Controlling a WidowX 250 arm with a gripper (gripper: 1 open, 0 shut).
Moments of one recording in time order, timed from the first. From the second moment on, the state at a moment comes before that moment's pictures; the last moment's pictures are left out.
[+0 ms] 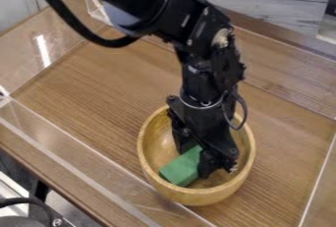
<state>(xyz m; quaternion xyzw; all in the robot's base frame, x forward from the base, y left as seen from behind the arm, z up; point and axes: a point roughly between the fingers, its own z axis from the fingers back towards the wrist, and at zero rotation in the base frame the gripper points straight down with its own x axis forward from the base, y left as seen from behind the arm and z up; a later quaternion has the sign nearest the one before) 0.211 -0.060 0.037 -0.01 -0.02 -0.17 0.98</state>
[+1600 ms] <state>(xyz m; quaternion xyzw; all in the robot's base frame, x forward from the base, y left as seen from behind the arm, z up) 0.211 -0.055 0.069 0.00 -0.01 -0.17 0.99</state>
